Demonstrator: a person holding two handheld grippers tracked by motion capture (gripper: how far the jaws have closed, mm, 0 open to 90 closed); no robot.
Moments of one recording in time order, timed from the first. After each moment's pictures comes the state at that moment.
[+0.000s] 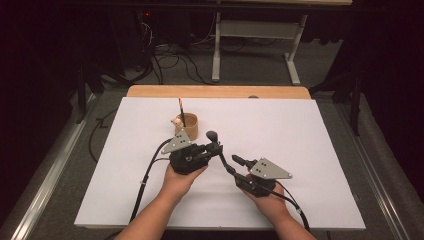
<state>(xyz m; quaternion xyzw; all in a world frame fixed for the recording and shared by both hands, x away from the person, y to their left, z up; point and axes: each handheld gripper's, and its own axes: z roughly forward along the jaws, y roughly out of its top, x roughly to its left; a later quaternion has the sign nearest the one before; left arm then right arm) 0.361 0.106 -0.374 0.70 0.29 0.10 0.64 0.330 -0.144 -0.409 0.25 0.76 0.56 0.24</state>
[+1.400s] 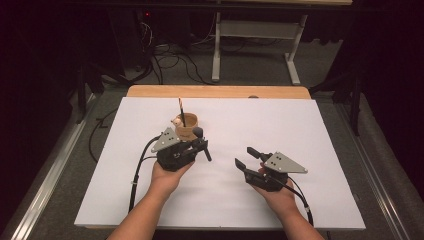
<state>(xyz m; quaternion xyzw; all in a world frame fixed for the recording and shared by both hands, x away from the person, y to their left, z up) 0.364 0.138 -0.373 0.71 0.32 0.16 0.60 0.340 -0.172 -0.399 0.29 0.74 0.56 0.24</state>
